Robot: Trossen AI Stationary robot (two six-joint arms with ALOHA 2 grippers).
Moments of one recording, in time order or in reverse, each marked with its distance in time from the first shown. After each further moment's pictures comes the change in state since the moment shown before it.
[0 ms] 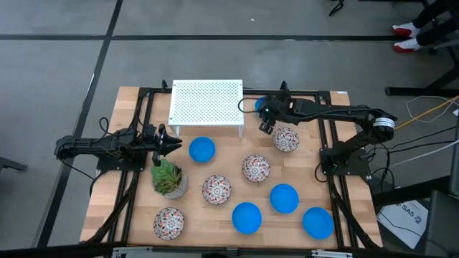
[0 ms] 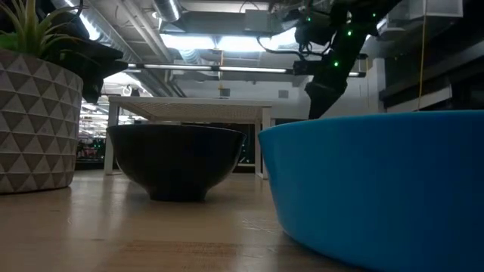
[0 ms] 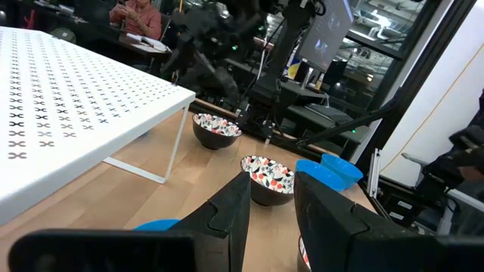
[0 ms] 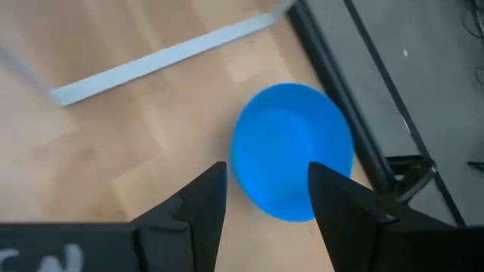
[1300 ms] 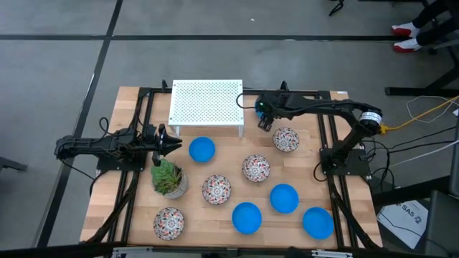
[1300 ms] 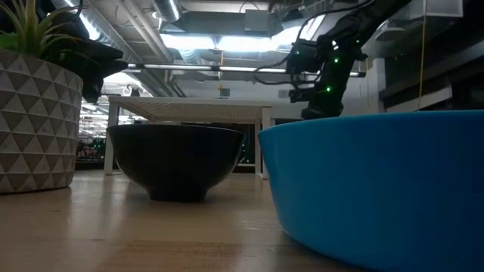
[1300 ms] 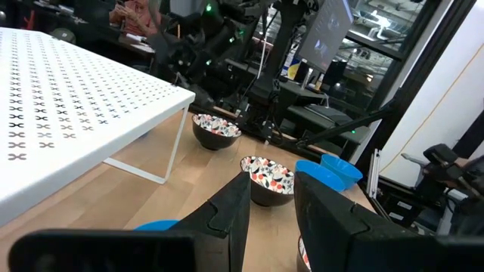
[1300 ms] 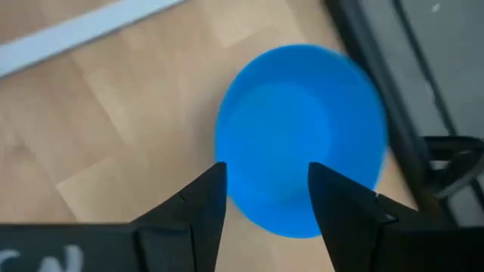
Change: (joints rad) left arm 0.000 0.000 0.002 0.000 0.000 0.000; right arm -0.103 0.158 0.013 0.025 -0.089 -0.034
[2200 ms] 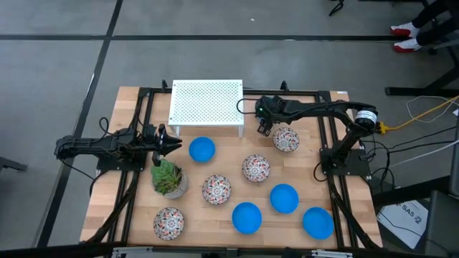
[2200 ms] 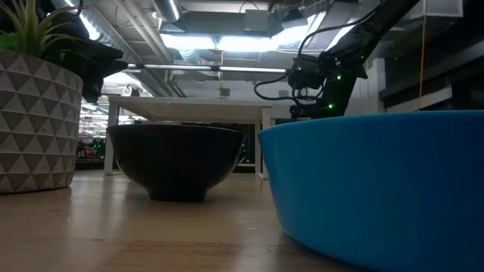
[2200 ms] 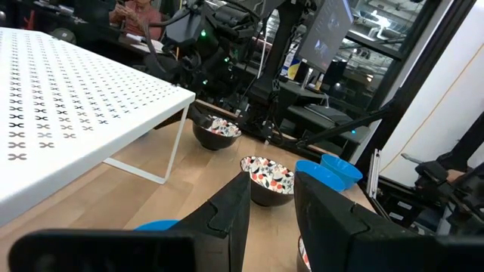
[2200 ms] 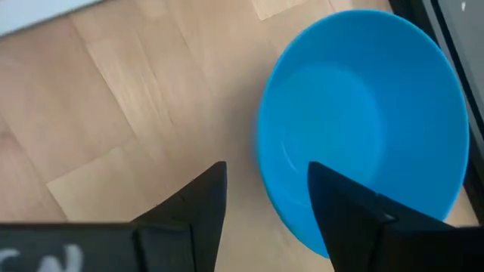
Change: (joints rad) left arm 0.000 0.000 0.000 0.000 0.000 0.000; right arm 0.001 0.043 -0.108 0.158 -0.038 -0.025
